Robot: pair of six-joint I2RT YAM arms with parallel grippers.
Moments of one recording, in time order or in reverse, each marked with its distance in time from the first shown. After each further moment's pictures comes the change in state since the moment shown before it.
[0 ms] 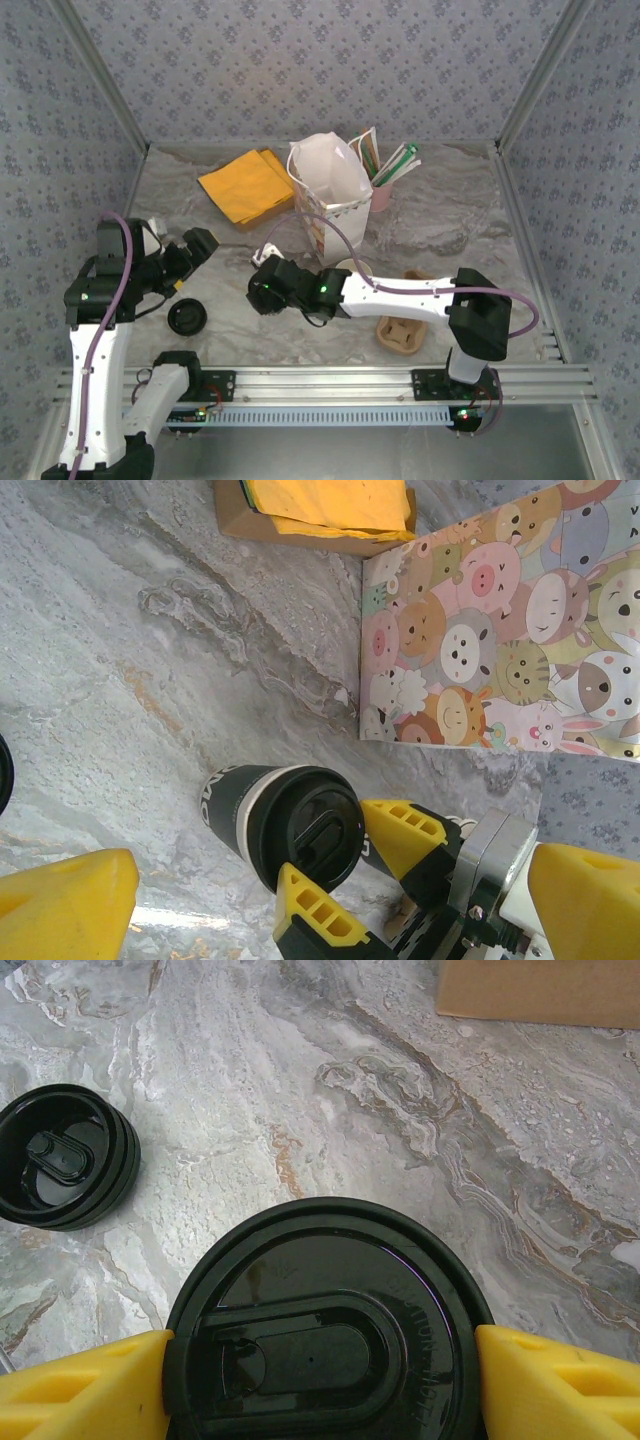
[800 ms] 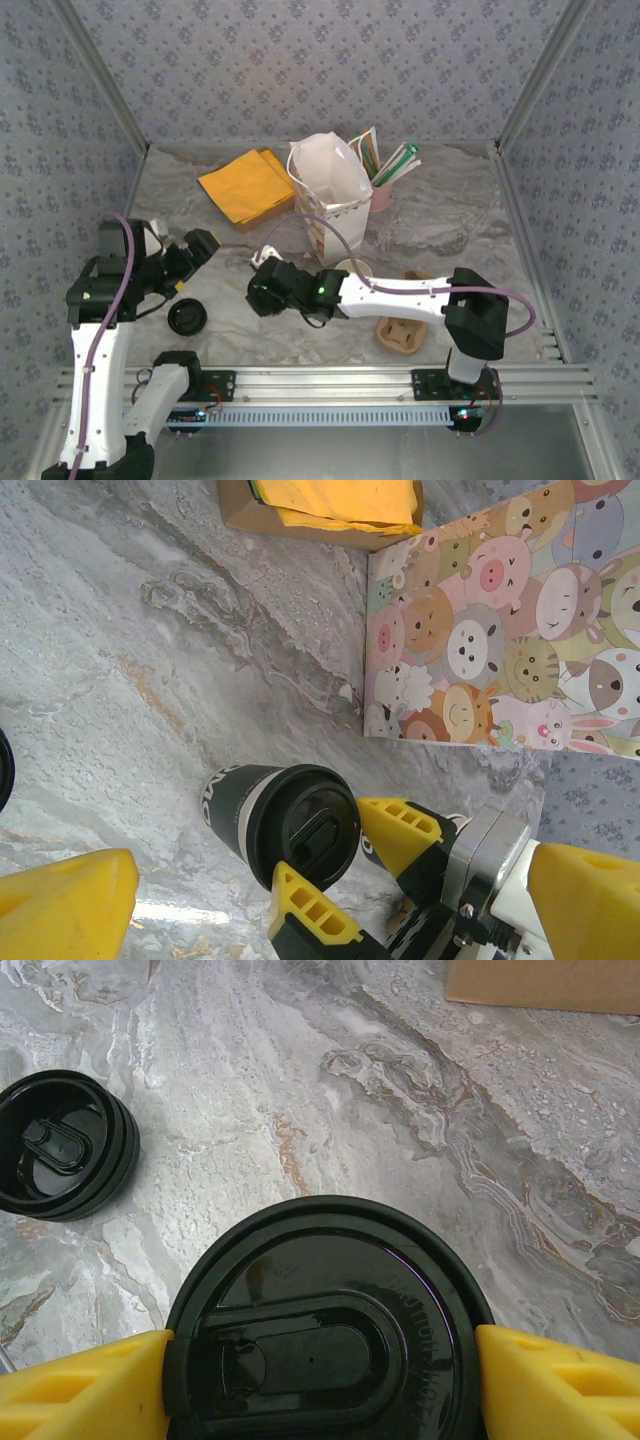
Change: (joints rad) left arm 0.000 -0.001 -0.017 0.003 0.003 0.000; right arm 0.006 0.016 0.000 0.000 -0.008 0.003
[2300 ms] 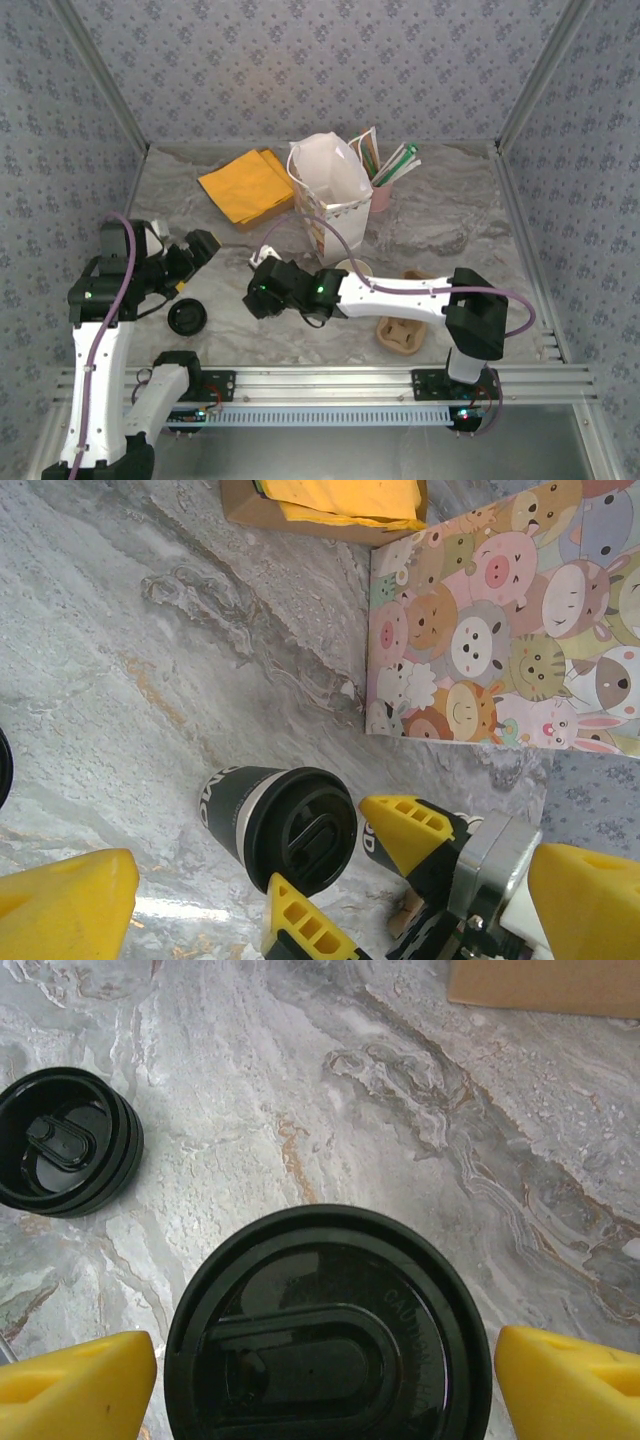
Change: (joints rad) left arm 0.000 0.000 -0.016 0.006 0.005 0.000; right arm -0.002 0.002 0.026 -0.030 0.001 -0.009
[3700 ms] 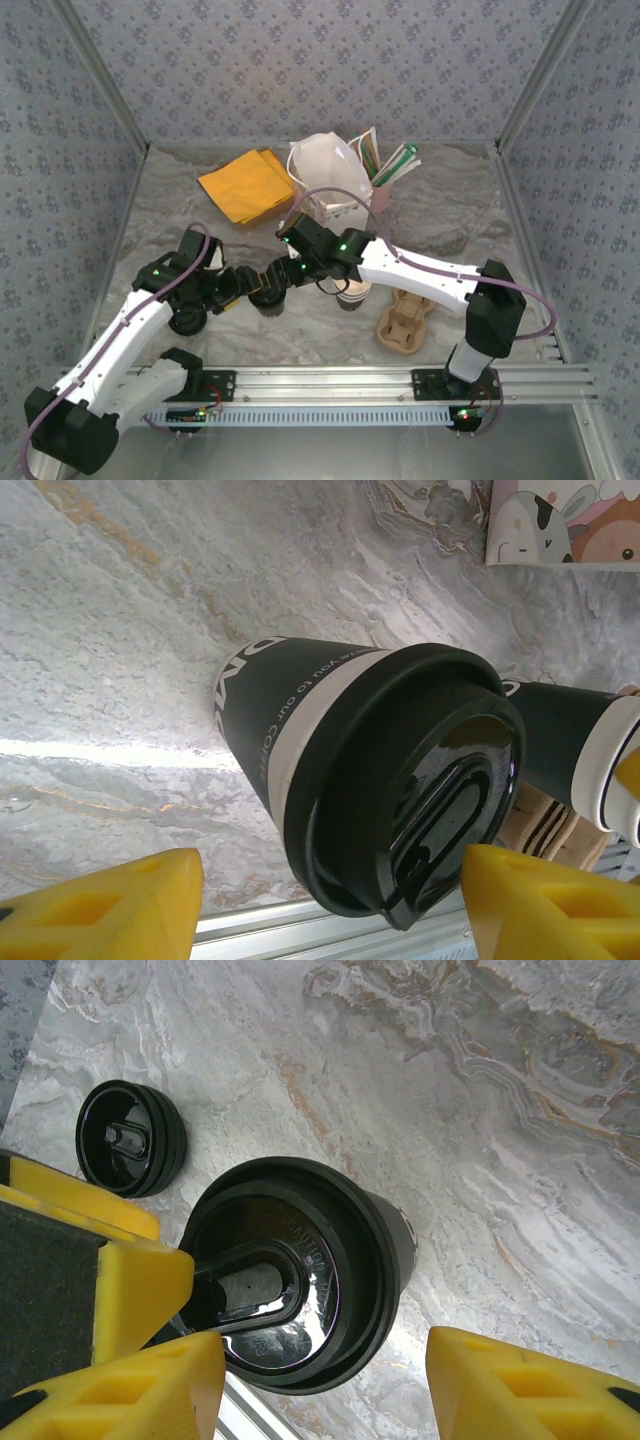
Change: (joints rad) left arm -0.388 0.126 -0.347 0.242 -0.027 -0.105; right arm -0.206 -0.058 0.107 -0.288 -0.406 0.219
